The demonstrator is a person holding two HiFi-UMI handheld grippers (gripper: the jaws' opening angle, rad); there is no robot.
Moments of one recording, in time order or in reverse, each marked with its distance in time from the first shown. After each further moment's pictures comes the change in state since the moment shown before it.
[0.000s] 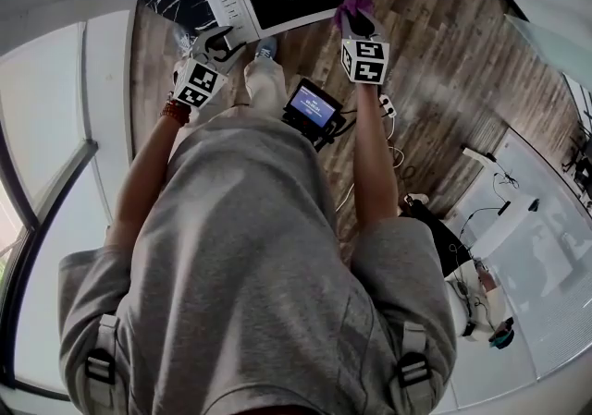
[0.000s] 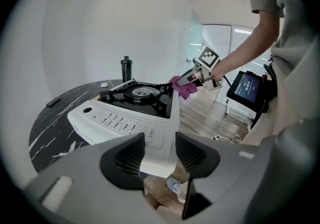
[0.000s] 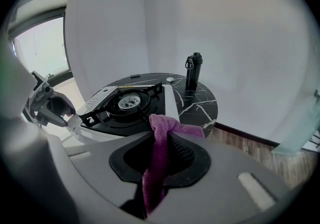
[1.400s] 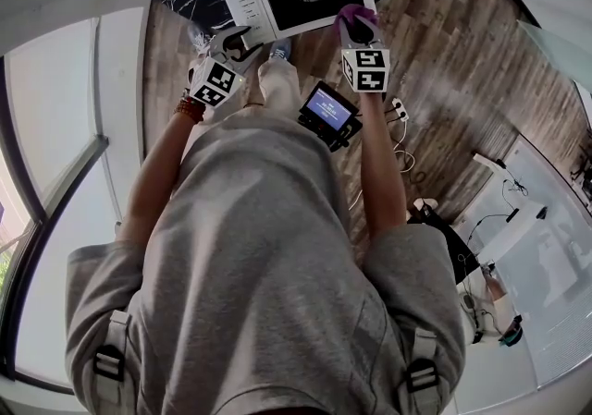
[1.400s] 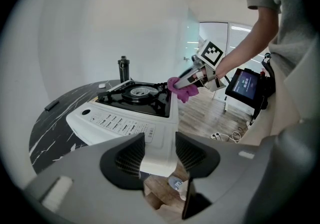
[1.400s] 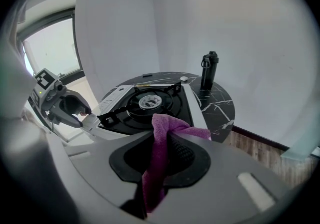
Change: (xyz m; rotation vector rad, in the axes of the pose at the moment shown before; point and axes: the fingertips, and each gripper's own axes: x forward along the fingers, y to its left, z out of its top) left arm 0.001 -0.001 -0.002 0.033 0.012 -0.012; right arm 0.003 0.053 -0.001 -0.039 0.005 0.104
